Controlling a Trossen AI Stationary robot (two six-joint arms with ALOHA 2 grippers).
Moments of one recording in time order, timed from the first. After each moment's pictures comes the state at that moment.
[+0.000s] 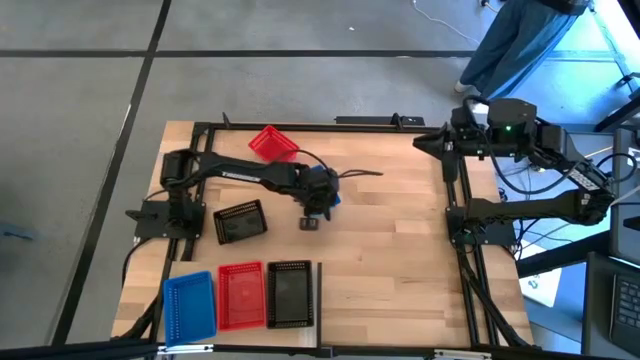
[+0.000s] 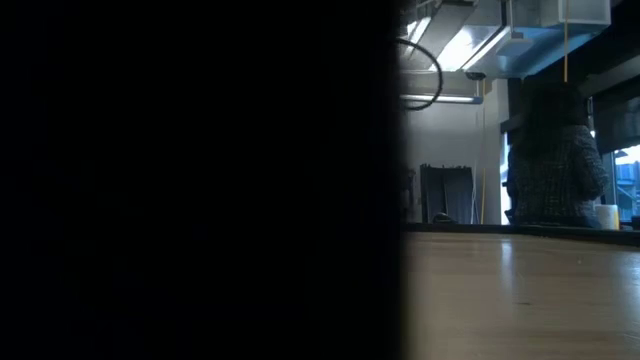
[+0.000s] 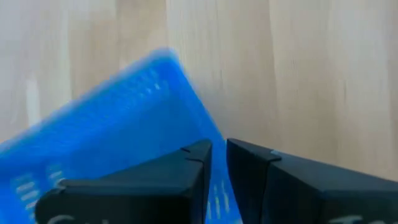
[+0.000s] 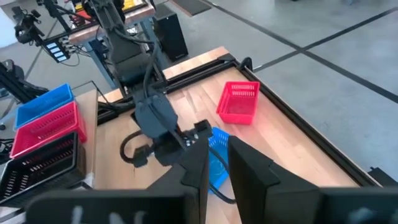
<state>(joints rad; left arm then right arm) 0.10 1.88 1.39 -0.56 -0.03 0.17 -0.31 0.90 1.39 -0.87 -0.07 0.23</state>
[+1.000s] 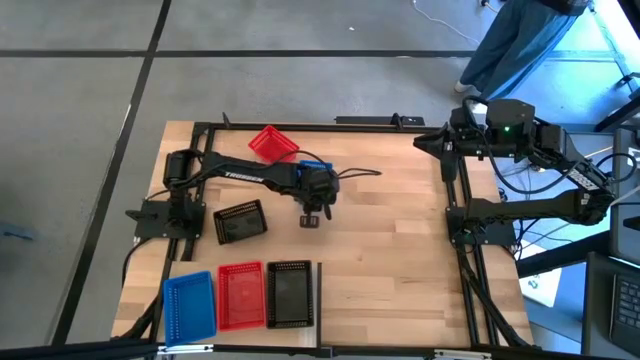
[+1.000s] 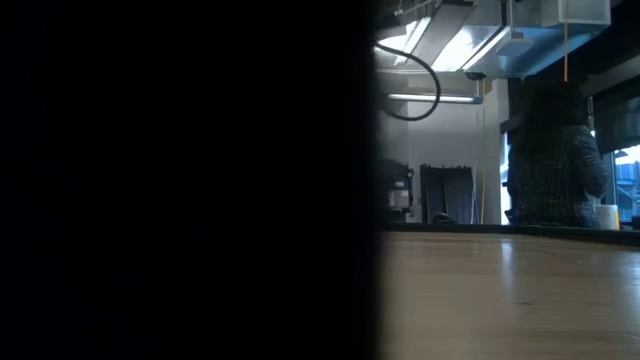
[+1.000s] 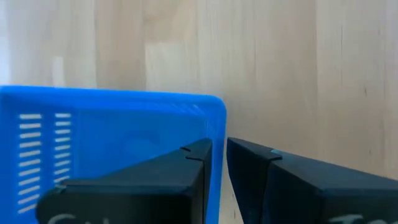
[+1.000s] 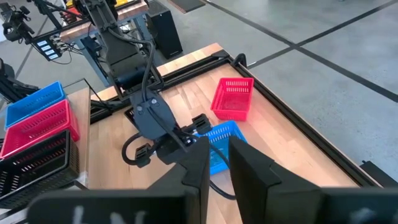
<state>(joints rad) 0.10 1.90 1.39 -0.58 -0.13 0.17 -0.31 0.90 1.39 -0.89 -0.04 0.23</state>
